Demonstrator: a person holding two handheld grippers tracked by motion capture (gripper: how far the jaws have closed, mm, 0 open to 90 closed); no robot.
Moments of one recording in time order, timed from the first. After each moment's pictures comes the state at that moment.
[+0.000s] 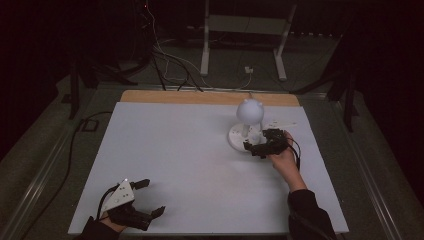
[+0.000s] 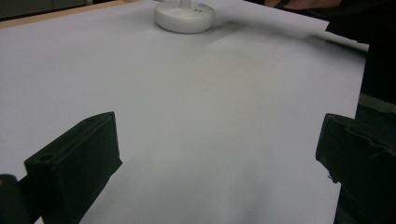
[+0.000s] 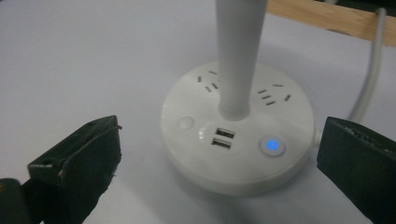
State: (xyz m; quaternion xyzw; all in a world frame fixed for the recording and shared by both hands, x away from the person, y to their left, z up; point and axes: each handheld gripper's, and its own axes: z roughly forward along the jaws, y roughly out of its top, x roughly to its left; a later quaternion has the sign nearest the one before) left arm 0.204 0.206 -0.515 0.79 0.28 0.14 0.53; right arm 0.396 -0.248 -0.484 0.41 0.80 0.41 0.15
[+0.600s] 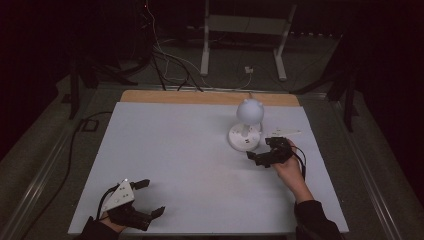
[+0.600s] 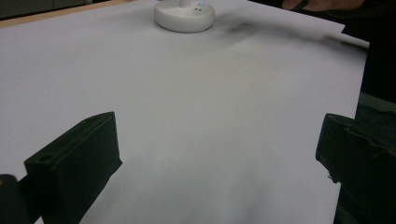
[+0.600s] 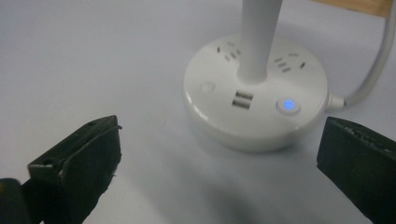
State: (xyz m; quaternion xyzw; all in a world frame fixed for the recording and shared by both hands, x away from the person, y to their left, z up) left arm 0.204 0.206 -0.514 0.79 0.28 0.14 0.53; right arm 0.367 -0.257 -0.485 0.41 0.81 0.40 0.14
